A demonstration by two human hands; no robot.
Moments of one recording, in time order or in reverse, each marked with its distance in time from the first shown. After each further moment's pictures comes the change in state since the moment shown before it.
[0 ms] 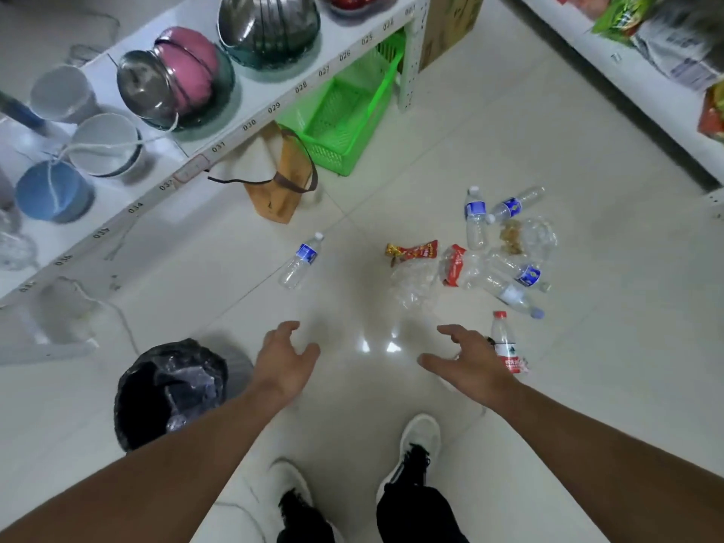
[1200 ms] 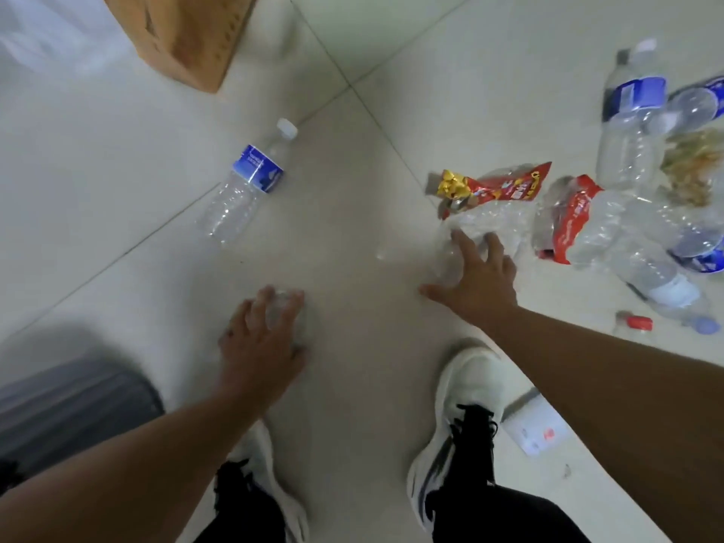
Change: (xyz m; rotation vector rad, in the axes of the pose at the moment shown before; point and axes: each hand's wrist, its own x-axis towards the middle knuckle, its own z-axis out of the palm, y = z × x) left_hand 0.345 -0.216 0.235 0.658 -0.070 0.291; right_hand 0.454 0.094 0.169 -0.508 0.183 0.051
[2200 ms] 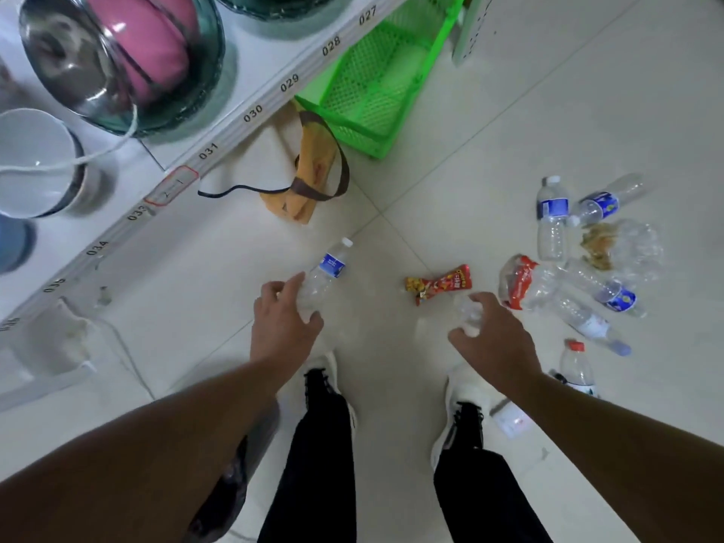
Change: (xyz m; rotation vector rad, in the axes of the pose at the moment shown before) left_hand -0.068 0.034 -0.353 -0.404 0.202 -0.195; right_hand -0.196 -0.086 -0.235 0.338 0.031 -0.033
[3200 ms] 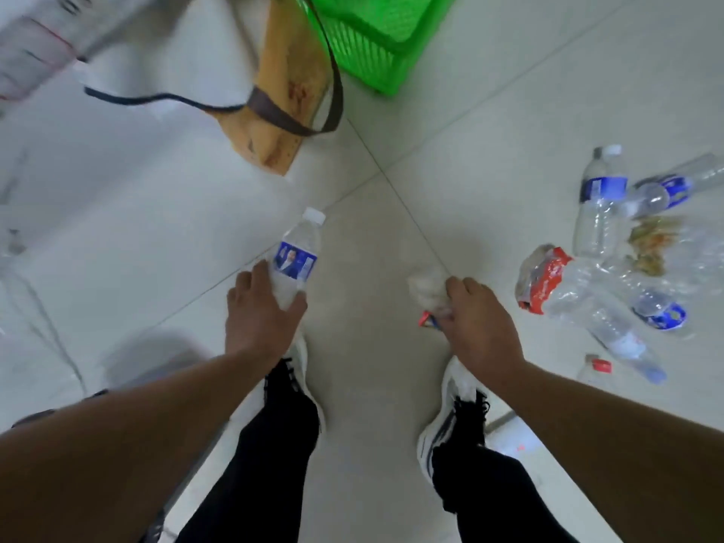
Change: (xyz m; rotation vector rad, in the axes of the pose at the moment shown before) left_hand 0.052 -0.046 0.121 -0.028 0.039 -0.176; right_hand 0.110 0.042 0.092 -0.400 -0.073 -0.375
